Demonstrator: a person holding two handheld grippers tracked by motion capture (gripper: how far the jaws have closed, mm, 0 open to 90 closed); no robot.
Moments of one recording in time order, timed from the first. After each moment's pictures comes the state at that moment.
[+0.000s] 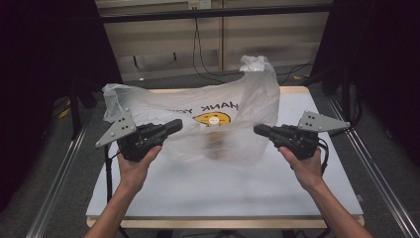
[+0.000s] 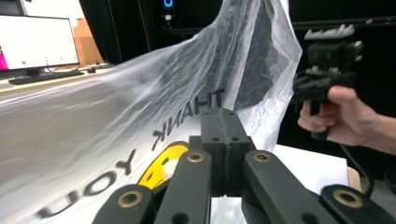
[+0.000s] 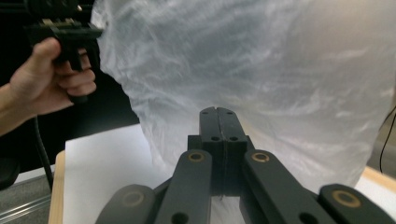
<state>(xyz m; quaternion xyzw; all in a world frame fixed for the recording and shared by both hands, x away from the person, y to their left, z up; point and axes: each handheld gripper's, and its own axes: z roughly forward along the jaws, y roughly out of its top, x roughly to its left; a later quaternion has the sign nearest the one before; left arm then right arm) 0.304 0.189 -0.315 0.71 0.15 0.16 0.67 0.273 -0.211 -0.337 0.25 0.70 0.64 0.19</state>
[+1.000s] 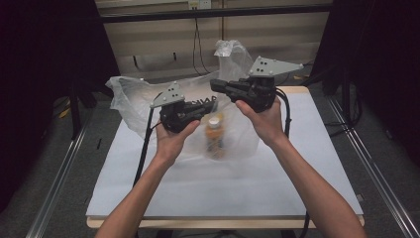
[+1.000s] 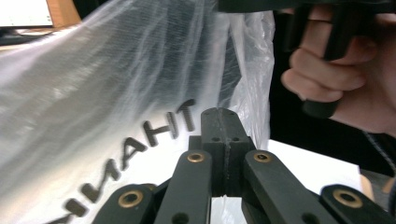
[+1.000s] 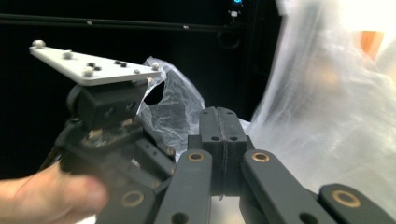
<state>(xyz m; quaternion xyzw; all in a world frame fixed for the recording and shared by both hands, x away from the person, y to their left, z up) 0.356 0.101 -0.311 0.76 0.16 0.10 0.63 0.342 -0.123 -0.254 0.20 0.71 0.64 0.19</state>
